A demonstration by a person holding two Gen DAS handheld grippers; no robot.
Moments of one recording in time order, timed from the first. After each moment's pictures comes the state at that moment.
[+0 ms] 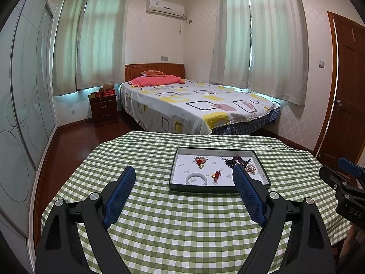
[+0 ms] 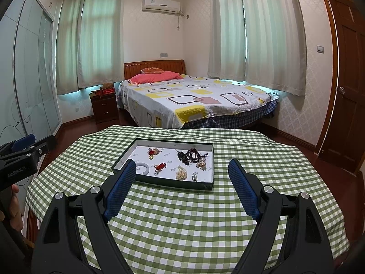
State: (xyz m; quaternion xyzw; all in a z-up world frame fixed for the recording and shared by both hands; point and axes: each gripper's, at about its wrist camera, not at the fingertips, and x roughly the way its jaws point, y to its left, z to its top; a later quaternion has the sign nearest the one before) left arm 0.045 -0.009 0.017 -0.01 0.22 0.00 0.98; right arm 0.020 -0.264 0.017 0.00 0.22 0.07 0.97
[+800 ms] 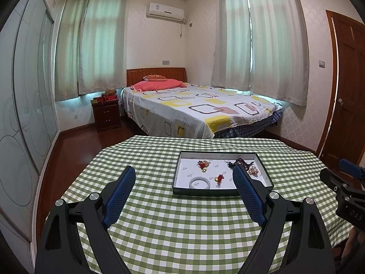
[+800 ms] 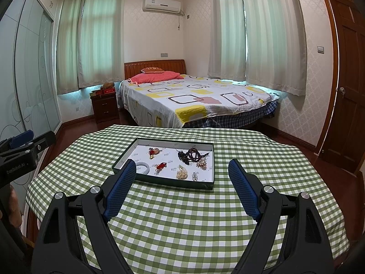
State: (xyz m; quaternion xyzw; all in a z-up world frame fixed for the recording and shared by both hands) left arm 0.044 -0.011 0.020 0.00 0.20 0.01 0.98; right arm 0.021 -0.263 0.016 0.00 0.22 0.07 0.97
